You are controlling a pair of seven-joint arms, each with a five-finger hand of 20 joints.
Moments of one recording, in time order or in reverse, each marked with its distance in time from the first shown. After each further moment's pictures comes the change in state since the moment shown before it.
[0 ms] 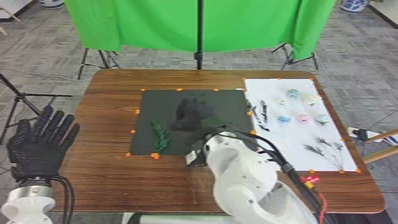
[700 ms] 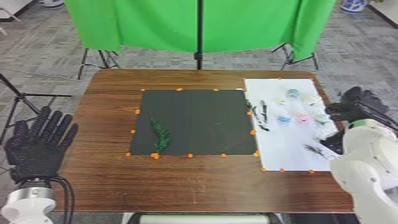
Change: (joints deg) left arm 0.3 -1.1 0.1 -0.5 0.5 0.1 0.6; right arm -16.7 17.7 40.7 -4.9 2.1 -1.9 18.4
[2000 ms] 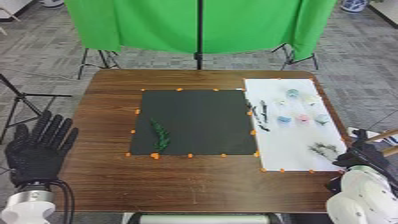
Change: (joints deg) left arm 1.3 -0.7 -0.4 -0.5 -0.3 0.6 -0.6; right arm -13.8 -5.1 2.2 3.7 -4.7 5.9 2.9
